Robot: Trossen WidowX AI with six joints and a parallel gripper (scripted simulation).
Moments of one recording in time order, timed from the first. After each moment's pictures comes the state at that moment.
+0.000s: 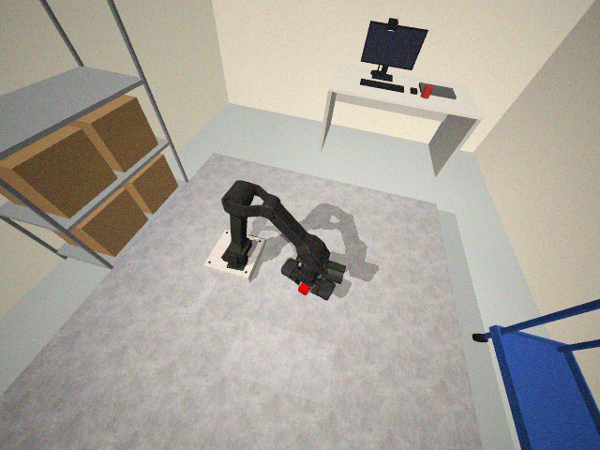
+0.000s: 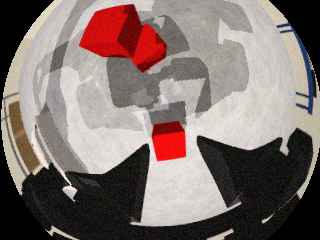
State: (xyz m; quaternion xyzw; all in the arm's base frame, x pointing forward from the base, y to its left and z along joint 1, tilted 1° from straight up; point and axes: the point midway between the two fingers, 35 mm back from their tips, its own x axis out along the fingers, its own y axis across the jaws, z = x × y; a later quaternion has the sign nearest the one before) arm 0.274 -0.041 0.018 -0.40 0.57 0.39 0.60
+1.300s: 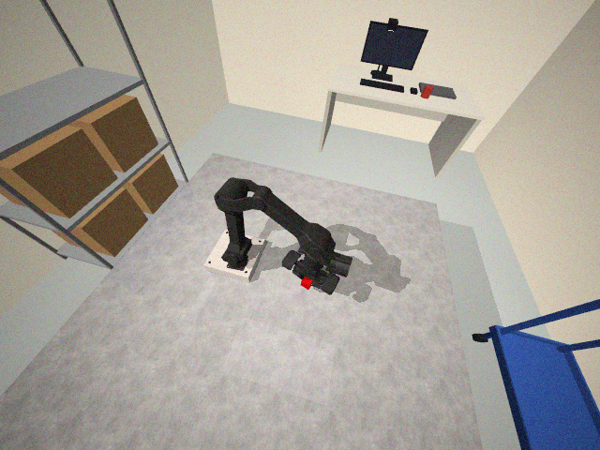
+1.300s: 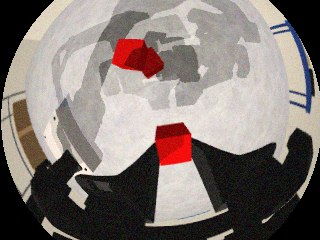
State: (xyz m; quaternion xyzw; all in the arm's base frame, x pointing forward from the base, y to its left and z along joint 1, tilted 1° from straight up) arm 0.275 -0.043 0.074 -0.39 0.58 0.40 0.59
